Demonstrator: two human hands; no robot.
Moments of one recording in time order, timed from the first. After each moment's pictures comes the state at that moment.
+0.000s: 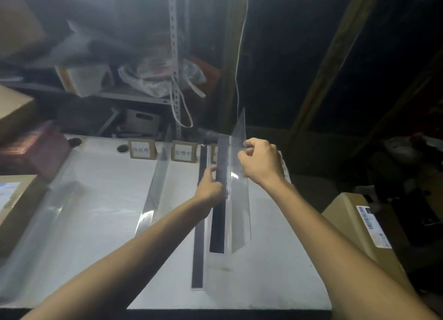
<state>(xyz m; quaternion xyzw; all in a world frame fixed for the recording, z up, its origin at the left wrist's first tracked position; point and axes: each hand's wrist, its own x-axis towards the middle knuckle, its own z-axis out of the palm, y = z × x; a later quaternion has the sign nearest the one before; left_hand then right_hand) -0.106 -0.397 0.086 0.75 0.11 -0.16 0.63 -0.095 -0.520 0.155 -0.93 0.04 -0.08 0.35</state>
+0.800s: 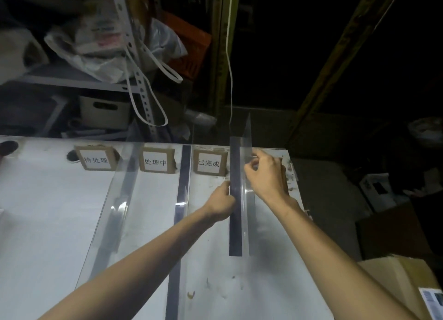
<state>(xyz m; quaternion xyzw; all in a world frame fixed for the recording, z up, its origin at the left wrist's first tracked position) 0.062 -0.466 -0.011 0.82 0.02 -0.29 0.50 0.080 -0.586 0.034 -0.95 0.08 -0.05 0.29</state>
